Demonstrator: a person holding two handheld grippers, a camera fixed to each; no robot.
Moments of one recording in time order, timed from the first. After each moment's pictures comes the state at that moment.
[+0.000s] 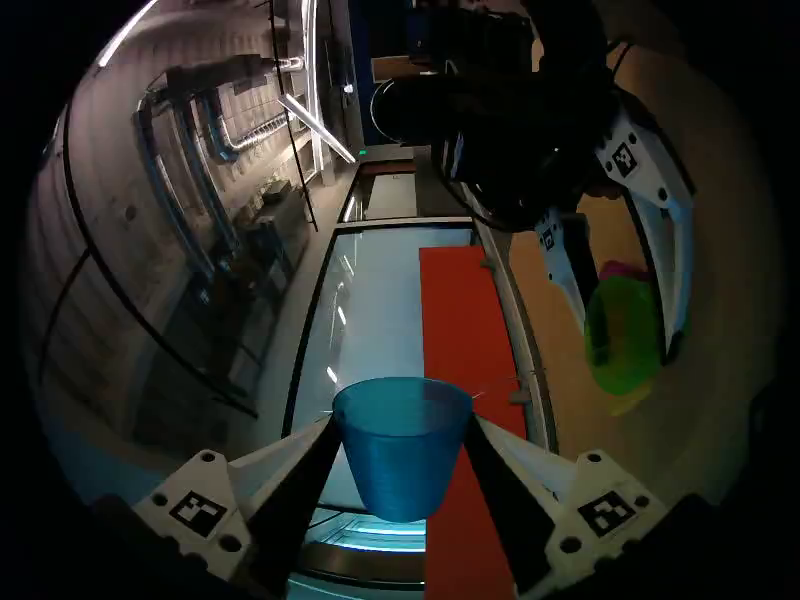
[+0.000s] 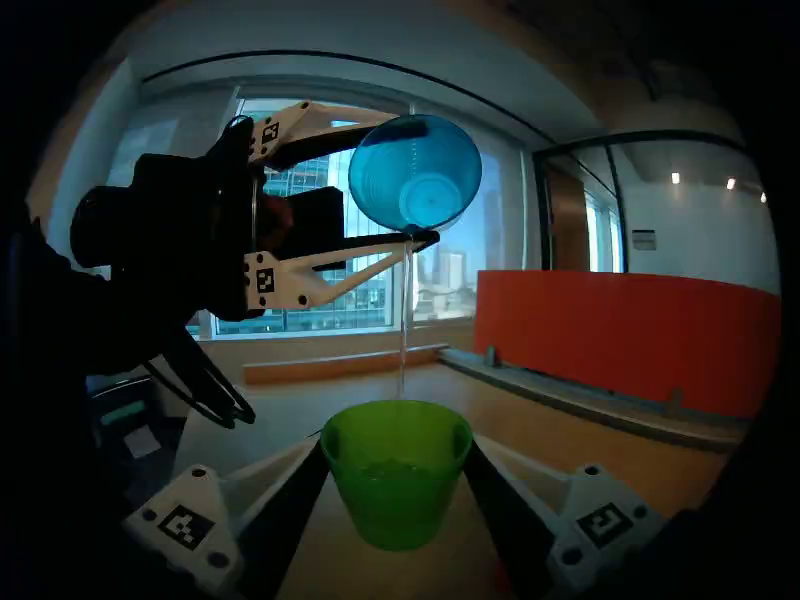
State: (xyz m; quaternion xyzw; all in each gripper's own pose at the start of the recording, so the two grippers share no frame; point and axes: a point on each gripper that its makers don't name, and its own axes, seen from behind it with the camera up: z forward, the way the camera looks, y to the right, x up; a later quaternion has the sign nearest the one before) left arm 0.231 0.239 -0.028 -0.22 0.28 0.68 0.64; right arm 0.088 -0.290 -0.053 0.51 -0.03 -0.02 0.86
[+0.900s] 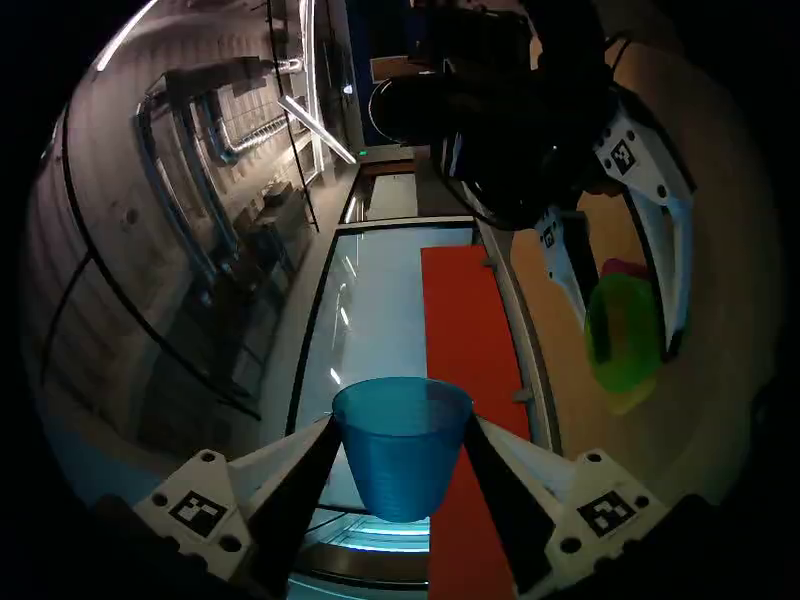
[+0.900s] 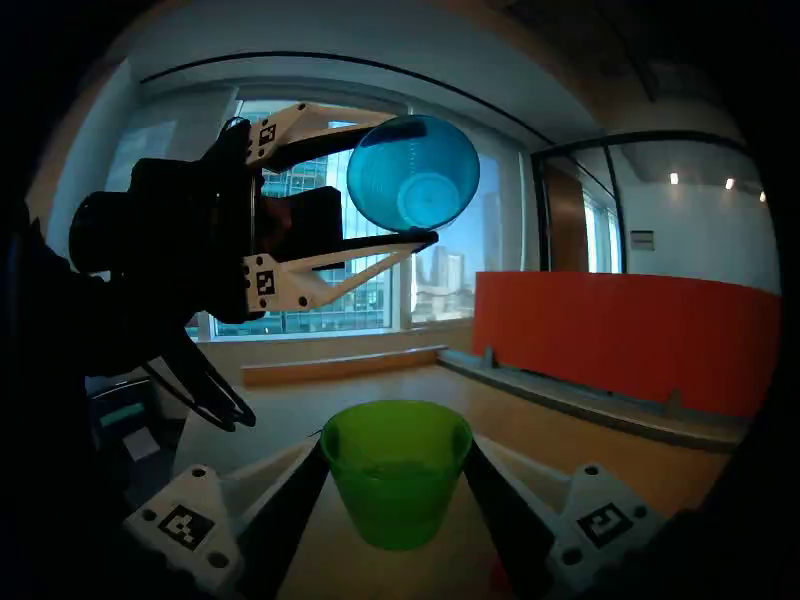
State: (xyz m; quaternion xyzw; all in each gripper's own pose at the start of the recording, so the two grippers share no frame) left arm 0.231 0.239 -0.029 -0.22 0.29 0.68 0.64; right arm 0.088 -0.290 -0.054 0.50 -0.03 -0.02 0.86
